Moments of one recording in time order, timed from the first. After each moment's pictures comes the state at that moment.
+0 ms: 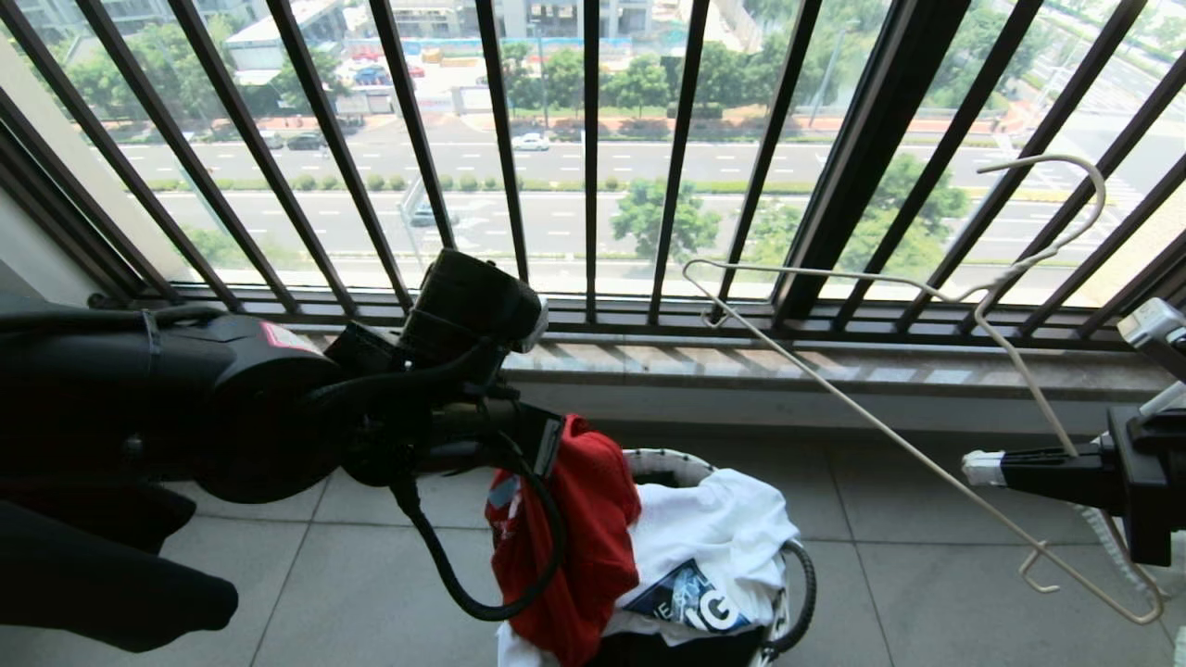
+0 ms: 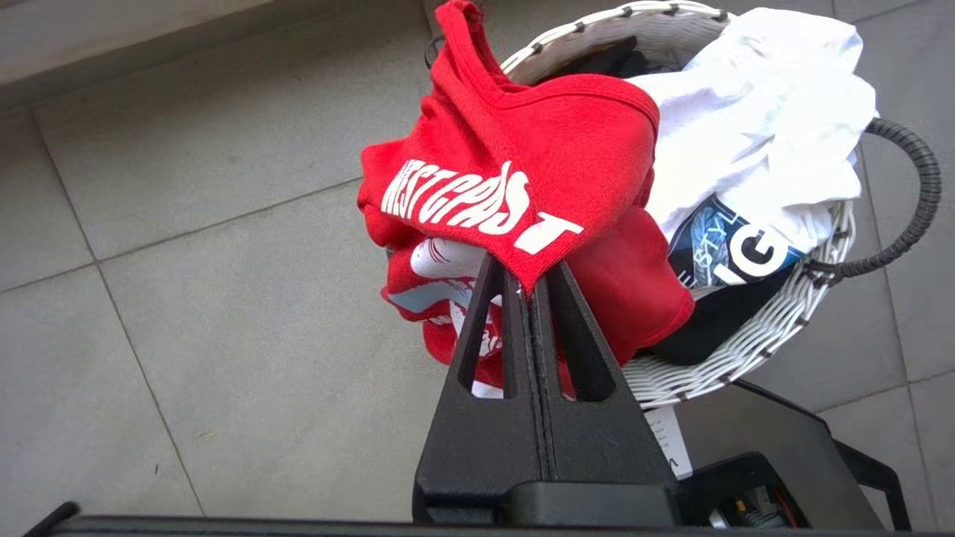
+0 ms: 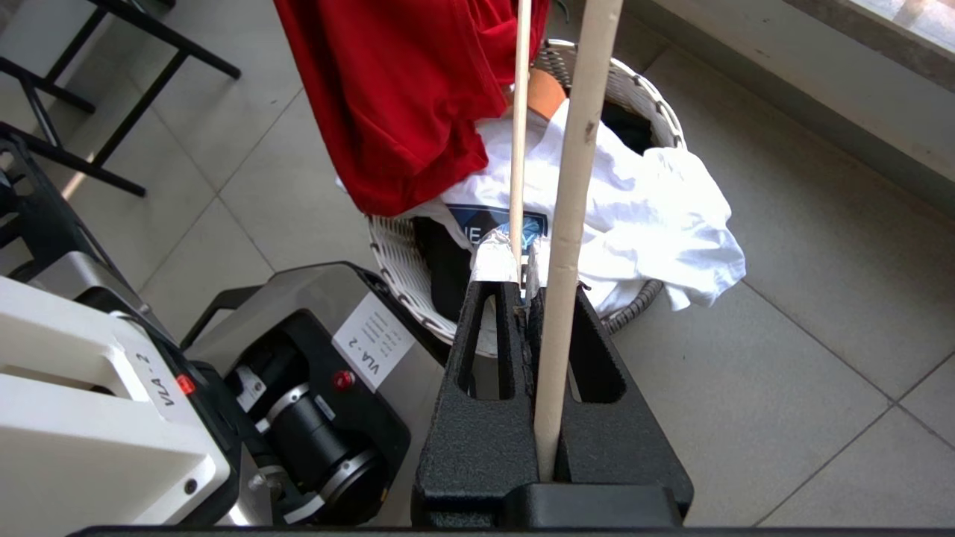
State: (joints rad) left arm -0.71 1.74 -1.22 0.10 0.30 -0.15; right arm -0.21 1.31 -0.83 0.22 0.91 -0.49
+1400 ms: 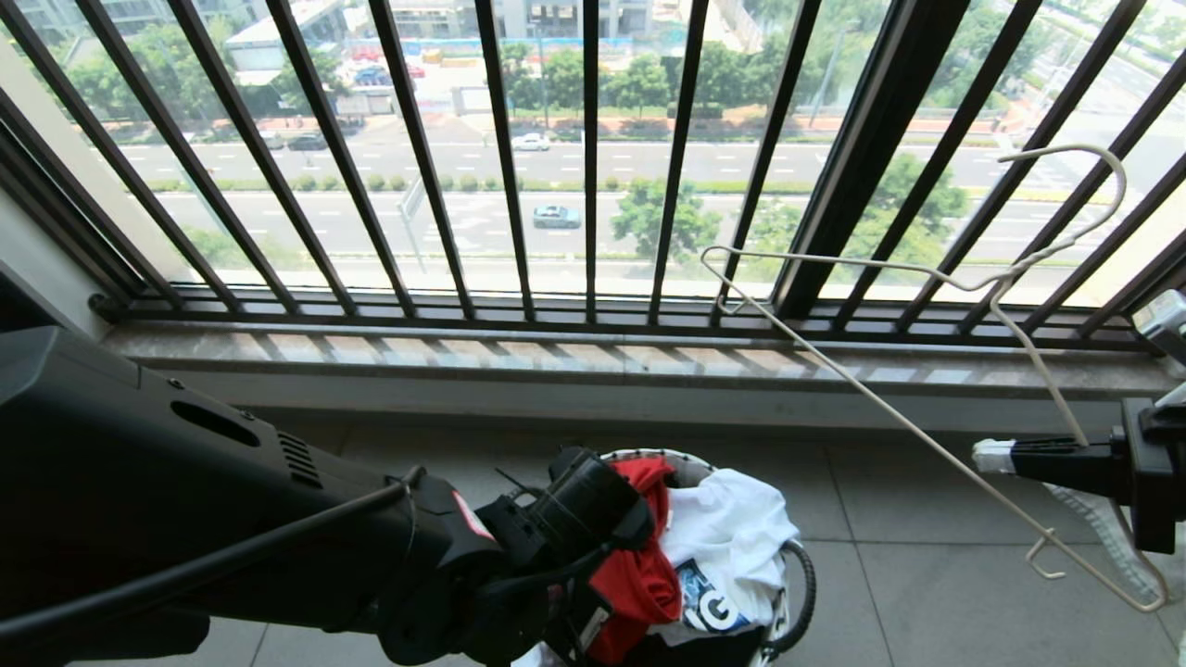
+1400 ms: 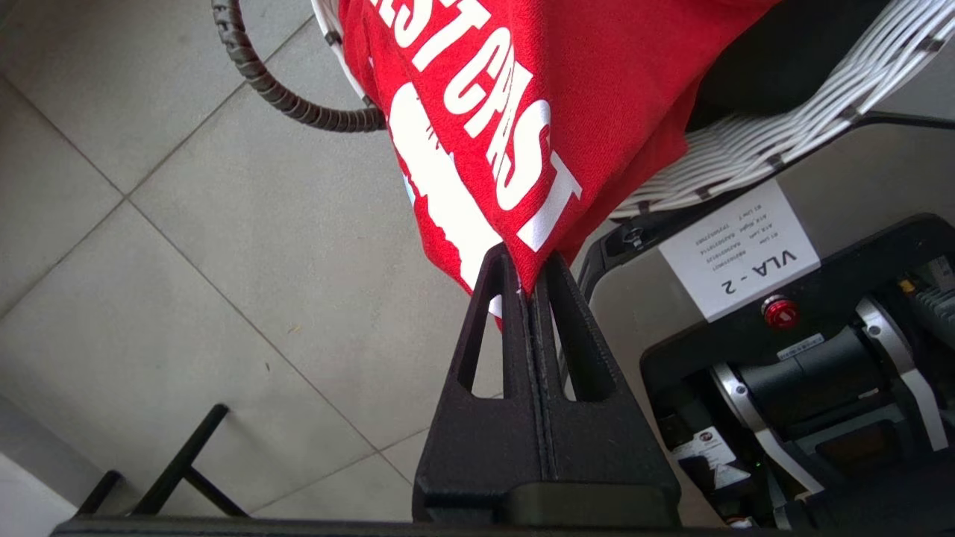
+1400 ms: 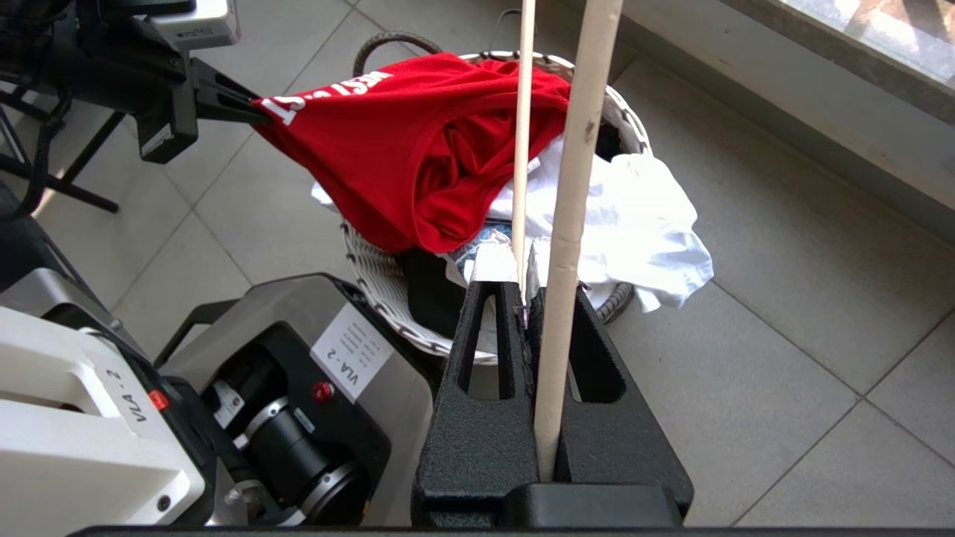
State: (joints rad) left arm -0.90 1.94 -1.04 0.11 0.38 -0.07; right arm -0.25 1.31 -0.83 0.20 0.92 -0.49
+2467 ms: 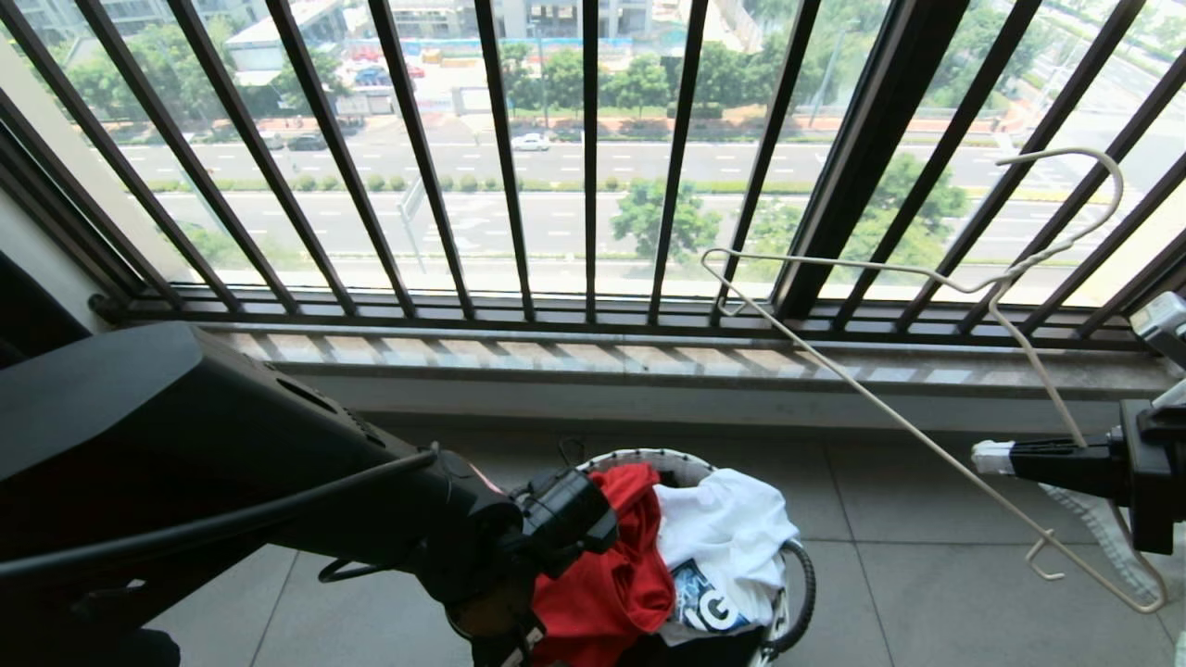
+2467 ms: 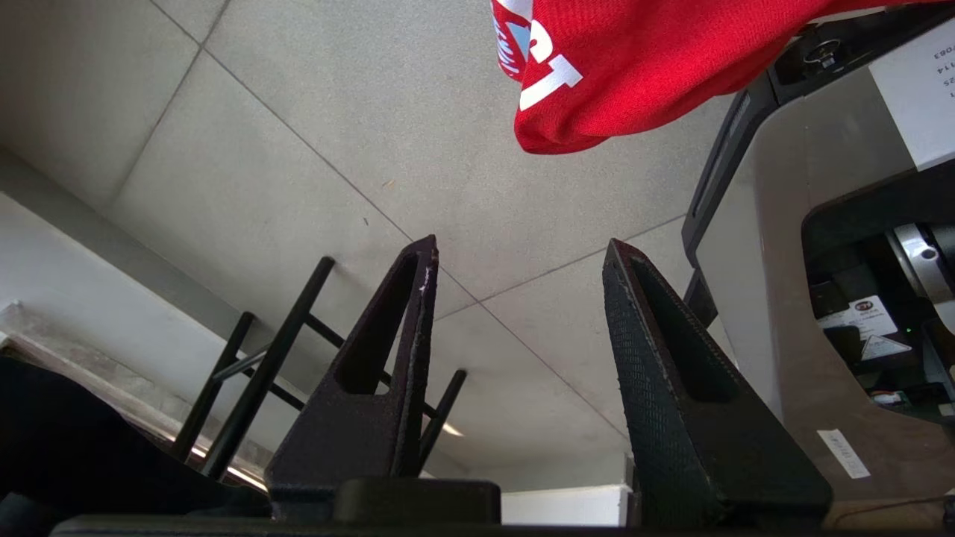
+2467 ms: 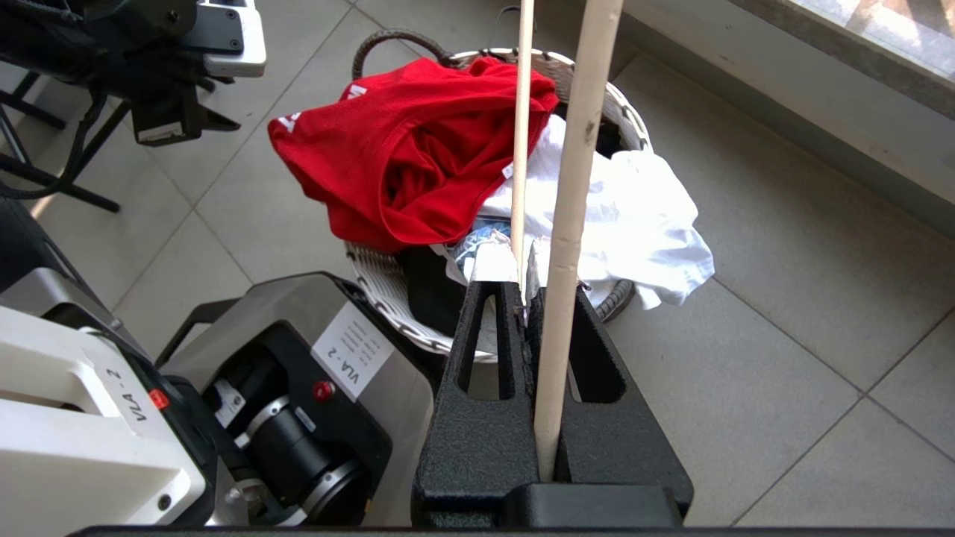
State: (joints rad) left arm -0.80 2.04 -1.12 0.41 0.46 0.01; right arm -0.25 1.31 -0.83 0.20 0.92 -0.49
